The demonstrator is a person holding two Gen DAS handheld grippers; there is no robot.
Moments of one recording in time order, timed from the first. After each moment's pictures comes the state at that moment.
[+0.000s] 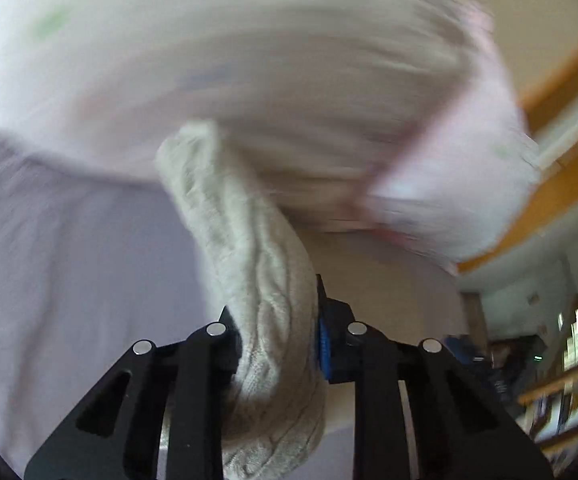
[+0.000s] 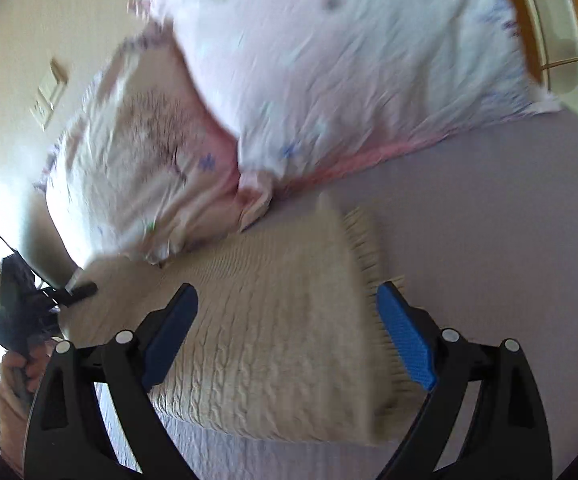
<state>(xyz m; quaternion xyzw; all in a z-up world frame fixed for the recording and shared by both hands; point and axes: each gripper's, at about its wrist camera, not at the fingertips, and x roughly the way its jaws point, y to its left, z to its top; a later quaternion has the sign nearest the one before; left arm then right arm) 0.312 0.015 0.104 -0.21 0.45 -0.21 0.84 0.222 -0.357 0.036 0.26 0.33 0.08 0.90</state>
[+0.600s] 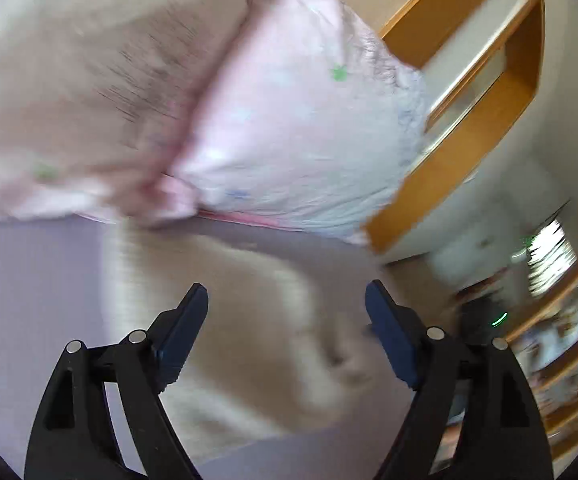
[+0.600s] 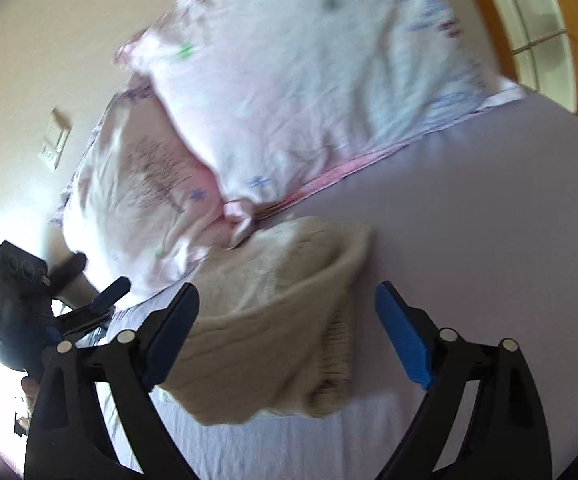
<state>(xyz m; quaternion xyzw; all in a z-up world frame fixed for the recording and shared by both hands) 0.277 -0.112 0.116 -0.15 0.38 -0.33 0.85 0.199 -0.406 0.042 0.30 0.32 0.09 0.89</state>
